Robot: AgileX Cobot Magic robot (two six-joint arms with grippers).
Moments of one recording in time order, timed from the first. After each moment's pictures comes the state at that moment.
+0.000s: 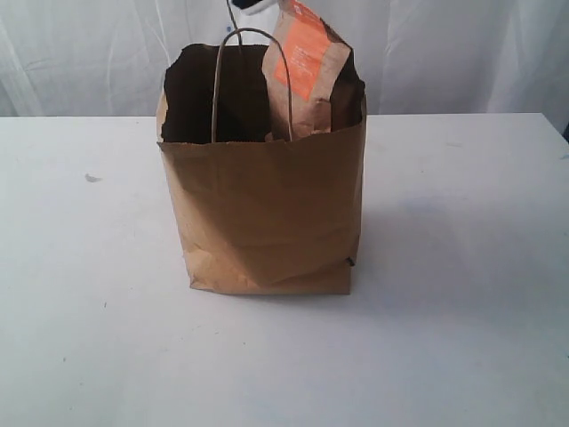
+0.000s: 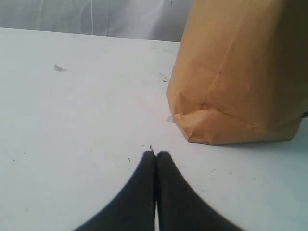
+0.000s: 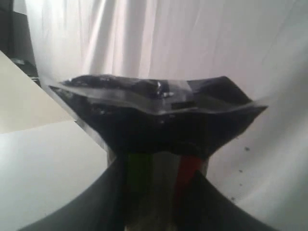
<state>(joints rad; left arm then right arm) -0.34 0.00 0.02 -0.21 0.25 0.00 0.62 1.49 -2.19 0.29 0.83 -0.35</state>
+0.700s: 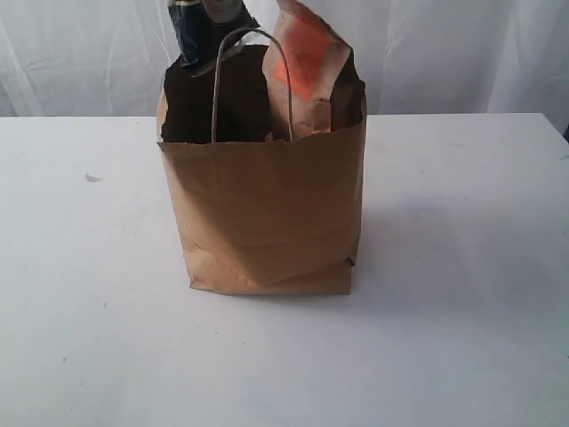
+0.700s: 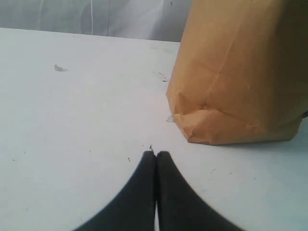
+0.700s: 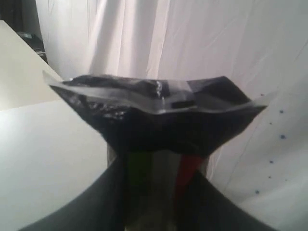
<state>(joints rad) -0.34 0.00 0.02 -0.21 0.25 0.00 0.68 1.78 -2.30 0.26 0.75 -0.35</state>
